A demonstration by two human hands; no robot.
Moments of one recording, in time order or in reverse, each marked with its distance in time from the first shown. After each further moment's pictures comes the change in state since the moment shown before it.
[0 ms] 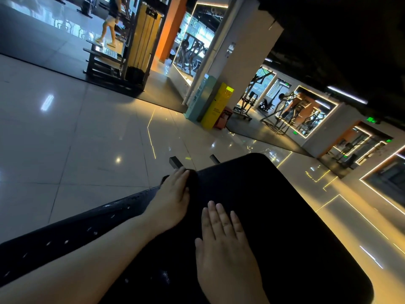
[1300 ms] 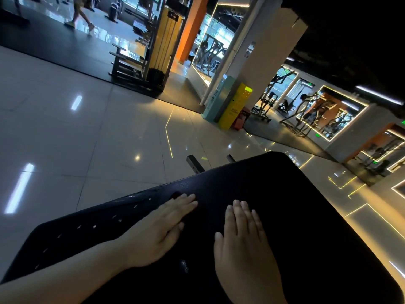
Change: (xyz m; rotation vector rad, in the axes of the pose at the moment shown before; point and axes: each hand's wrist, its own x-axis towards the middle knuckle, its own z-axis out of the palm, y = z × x) left_hand -0.087 -0.043 -0.036 0.100 -0.225 0.266; right_hand -0.005 -0.003 -0.011 -0.019 -0.111 0.118
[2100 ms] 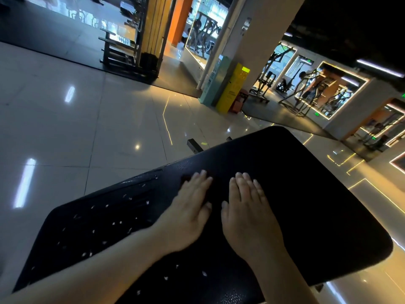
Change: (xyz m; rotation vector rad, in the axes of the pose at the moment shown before) left_hand 0.002 0.057 0.025 -0.080 0.058 -0.153; right_hand -0.003 0.001 -0.006 -0.018 -0.059 -0.059
